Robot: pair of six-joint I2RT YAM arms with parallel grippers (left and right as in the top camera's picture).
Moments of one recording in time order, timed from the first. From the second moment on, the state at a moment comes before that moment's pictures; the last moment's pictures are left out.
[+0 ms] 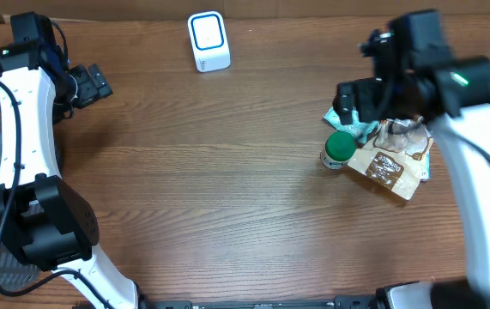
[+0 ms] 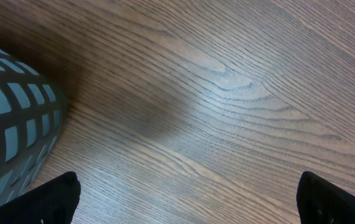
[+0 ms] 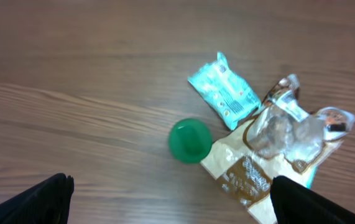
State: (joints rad) left arm 0.26 1.97 1.87 -1.17 0.00 -0.29; right arm 0.18 1.54 1.86 -1.39 -0.06 0.04
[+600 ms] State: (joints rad) left arm 0.26 1.97 1.87 -1.17 0.00 -0.29; right arm 0.18 0.94 1.90 -1.52 -0.04 0.12
